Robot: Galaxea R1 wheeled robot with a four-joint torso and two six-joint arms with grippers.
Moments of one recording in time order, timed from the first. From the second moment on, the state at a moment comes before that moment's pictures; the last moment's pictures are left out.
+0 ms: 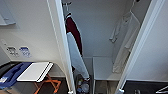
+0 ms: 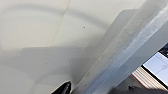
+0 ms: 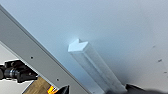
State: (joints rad) left arm 0.84 2.15 -1.18 0.38 -0.09 -0.15; right arm -0.77 2.05 -1.14 -0.53 0.14 0.42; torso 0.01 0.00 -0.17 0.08
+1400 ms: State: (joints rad) left arm 1.39 2.23 -1.80 0.43 -0.52 -0.37; right arm -1.28 2.02 -1.98 -0.67 0.56 0.89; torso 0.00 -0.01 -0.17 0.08
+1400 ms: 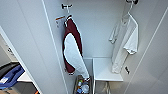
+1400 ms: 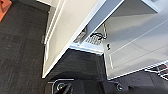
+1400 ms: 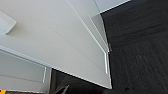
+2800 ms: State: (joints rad) left arm 1.46 2.85 -2.43 0.49 -0.10 -0.42; right arm -1.56 2.73 -2.61 -1.00 0.27 1.09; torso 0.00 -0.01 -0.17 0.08
